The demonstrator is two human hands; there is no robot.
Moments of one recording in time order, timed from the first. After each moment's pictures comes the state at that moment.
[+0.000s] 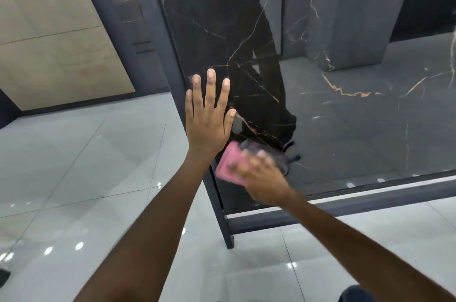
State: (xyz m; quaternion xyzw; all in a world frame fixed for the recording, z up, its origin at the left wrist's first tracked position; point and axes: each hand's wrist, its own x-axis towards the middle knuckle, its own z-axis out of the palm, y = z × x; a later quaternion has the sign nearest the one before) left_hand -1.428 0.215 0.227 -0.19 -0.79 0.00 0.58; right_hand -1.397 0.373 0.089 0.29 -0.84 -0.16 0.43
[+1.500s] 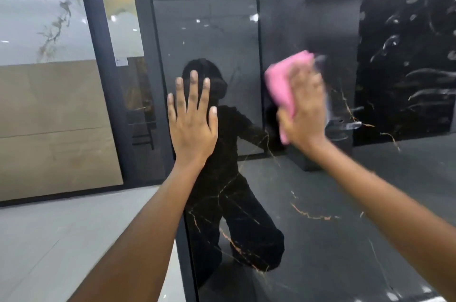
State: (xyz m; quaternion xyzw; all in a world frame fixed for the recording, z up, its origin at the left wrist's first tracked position) left_hand -1.431 0.241 0.468 -0.12 -0.76 -0.07 0.63; right_hand -1.405 0.477 0.479 0.10 -0.74 0.07 0.66
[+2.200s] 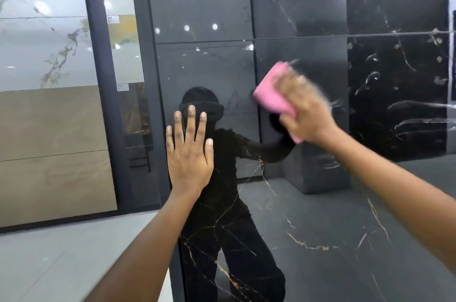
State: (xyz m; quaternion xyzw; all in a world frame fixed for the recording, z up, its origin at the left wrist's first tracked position) left_hand -1.436 0.242 0.474 -0.13 -0.75 -0.07 0.64; right_hand -1.402 0.521 0.556 0.21 -0.75 -0.07 0.62
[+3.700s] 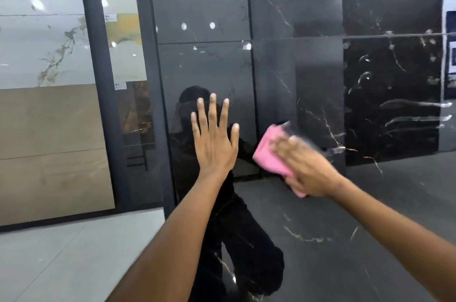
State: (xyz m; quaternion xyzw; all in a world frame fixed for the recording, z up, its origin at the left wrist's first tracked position) left_hand -1.421 0.293 0.495 -0.16 -0.75 -0.14 0.63; right_hand -1.388 0.535 0.446 0.32 -0.77 -0.20 0.51
